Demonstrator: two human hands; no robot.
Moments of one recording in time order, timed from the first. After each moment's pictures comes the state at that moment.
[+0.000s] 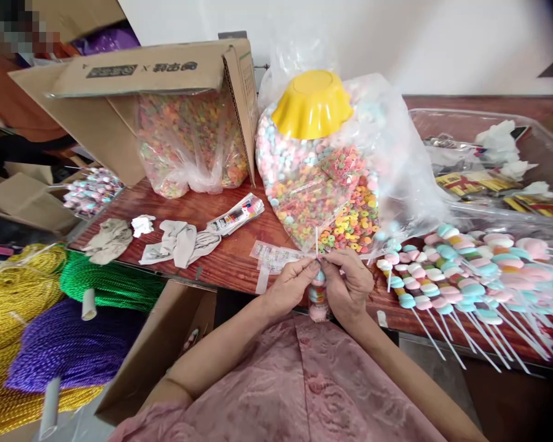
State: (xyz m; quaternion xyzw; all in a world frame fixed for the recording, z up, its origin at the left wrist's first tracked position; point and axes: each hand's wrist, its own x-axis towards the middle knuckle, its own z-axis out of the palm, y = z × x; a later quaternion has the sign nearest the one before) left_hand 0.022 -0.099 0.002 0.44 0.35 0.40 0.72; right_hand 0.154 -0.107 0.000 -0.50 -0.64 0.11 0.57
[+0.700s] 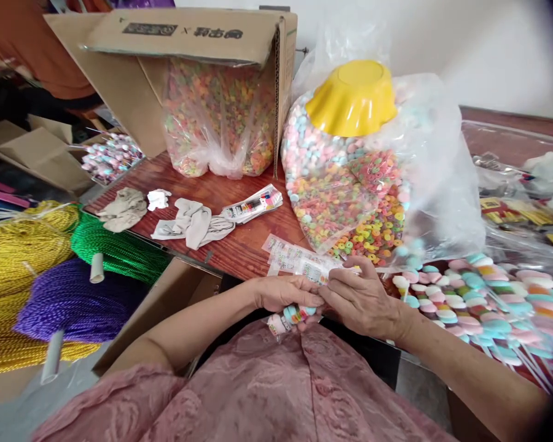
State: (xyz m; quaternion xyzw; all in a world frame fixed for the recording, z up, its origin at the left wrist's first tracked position) left_hand -0.028 -0.087 -0.002 0.46 0.22 0.07 0.86; right_hand 0.192 -0.087 0.018 -0.17 -0.96 -0.05 0.21
